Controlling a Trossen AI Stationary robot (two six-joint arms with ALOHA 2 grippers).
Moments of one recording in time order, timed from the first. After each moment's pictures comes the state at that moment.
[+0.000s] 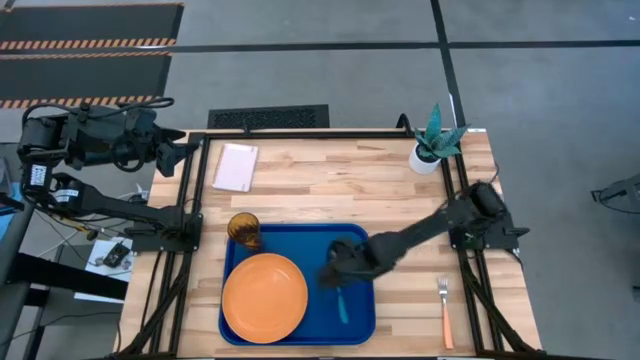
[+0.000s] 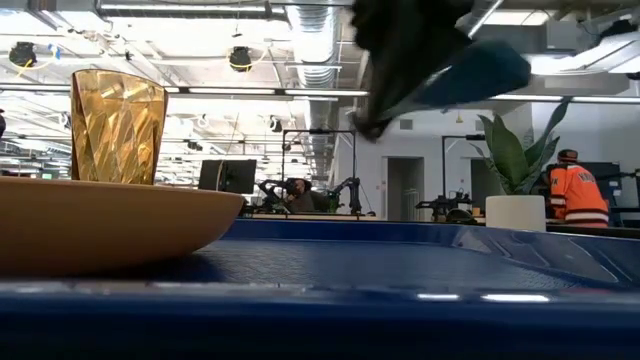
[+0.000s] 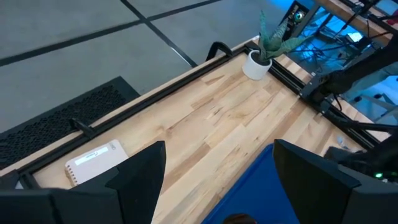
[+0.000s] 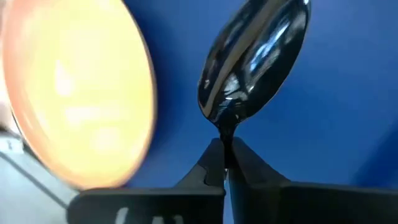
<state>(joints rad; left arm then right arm) 0.13 0.97 1.86 -1.51 -0.38 -0.60 0.39 1.93 1.53 -0.72 0.13 1.60</state>
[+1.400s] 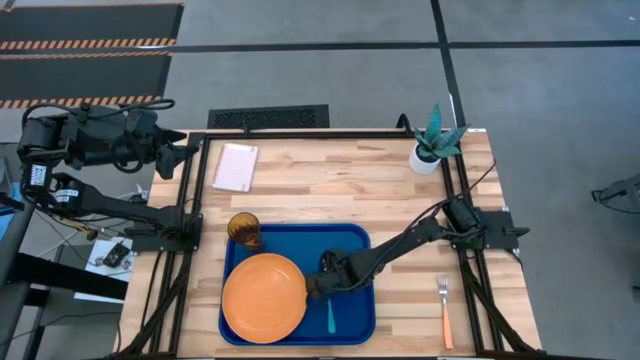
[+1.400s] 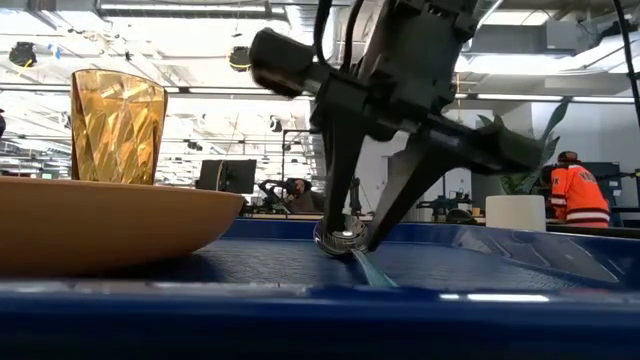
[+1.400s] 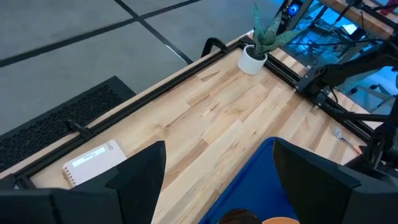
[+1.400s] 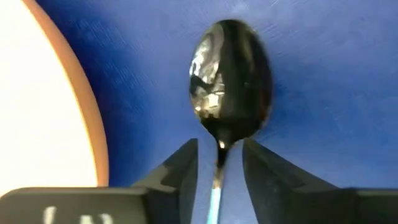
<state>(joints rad) 0.13 0.97 1.86 -1.51 -0.35 -0.57 0.40 2.14 1.58 -0.64 0.13 1.79</state>
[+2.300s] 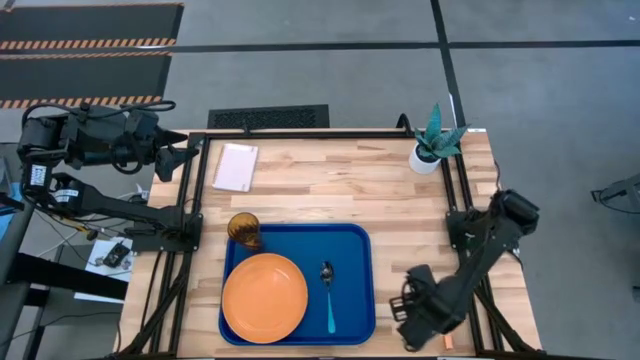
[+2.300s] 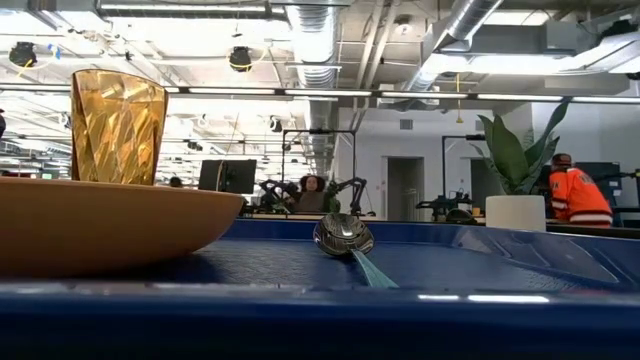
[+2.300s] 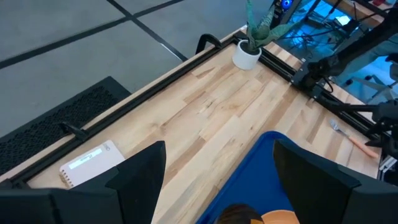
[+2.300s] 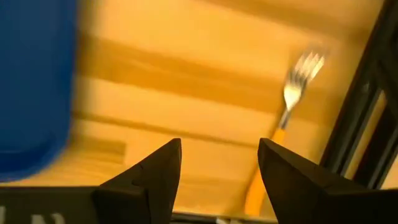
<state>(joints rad) 0.13 0.97 1.86 -1.51 -0.32 -0.54 0.84 1.78 1.47 -1.36 0.00 2.19</state>
